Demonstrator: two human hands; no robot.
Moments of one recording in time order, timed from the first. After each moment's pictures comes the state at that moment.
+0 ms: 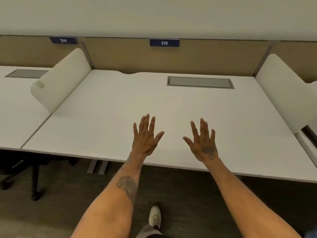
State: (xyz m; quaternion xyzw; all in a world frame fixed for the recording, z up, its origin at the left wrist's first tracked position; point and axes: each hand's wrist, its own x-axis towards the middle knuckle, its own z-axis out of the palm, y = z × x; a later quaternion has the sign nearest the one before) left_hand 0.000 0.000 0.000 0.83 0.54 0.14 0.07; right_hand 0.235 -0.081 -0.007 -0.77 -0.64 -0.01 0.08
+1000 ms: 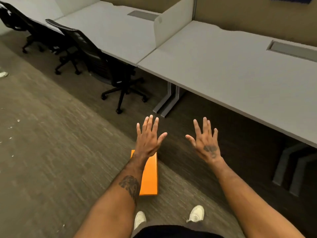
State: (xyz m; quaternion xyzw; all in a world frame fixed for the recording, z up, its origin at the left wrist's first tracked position) left_hand -0.296 -0.365 -0.057 0.67 0.74 0.10 0.06; right_hand -0.051 -0.313 -0.057 -0.58 -0.81 0.08 0.02
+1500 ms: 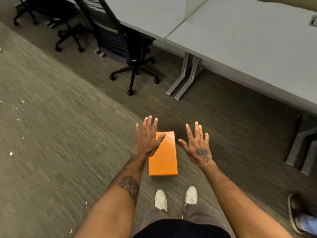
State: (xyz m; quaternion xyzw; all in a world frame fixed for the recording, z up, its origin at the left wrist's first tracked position) left_hand -0.478 -0.476 -0.106 0.66 0.74 0.07 0.10; right_hand -0.254 -0.438 -0.108 -0.58 -0.80 0.17 -0.01
